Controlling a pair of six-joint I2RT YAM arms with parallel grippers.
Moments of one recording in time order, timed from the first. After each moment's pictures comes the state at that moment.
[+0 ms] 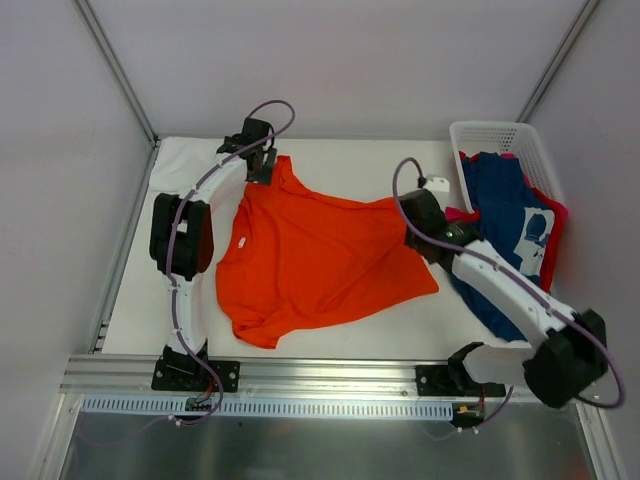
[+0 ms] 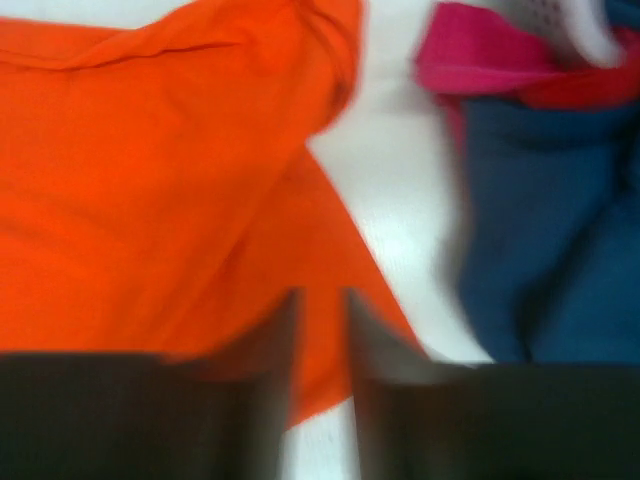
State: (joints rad) left arm -0.25 2.12 1.77 -0.56 -0.44 0.02; right arm 0.59 1.18 0.97 -0.65 0.60 0.50
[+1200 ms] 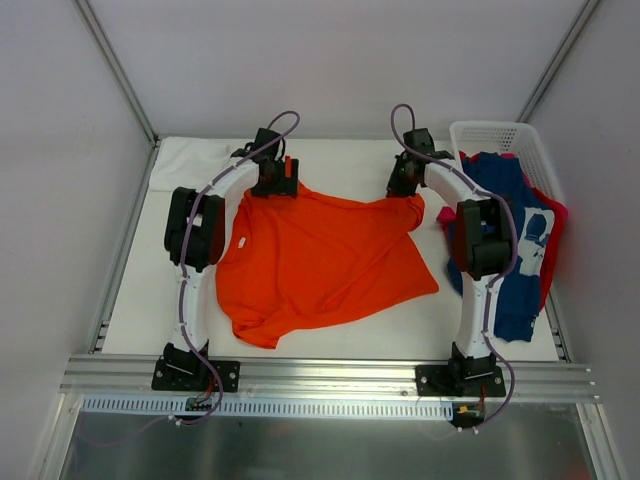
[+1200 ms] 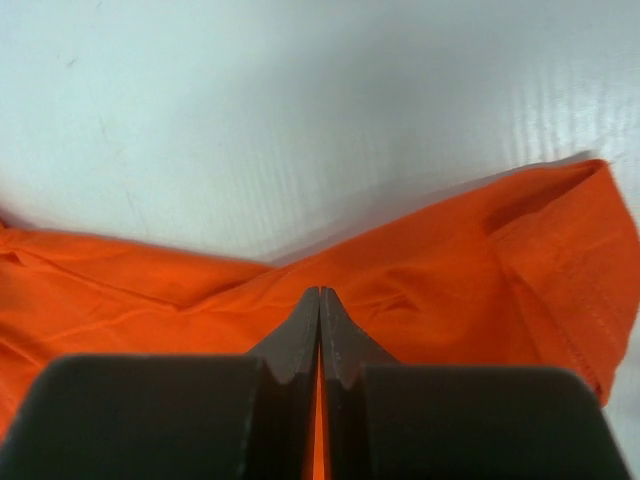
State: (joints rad) left arm -0.30 2.21 1.79 -0.57 0.02 -0.25; right arm 0.24 2.14 1.74 -0.59 -0.07 0.50
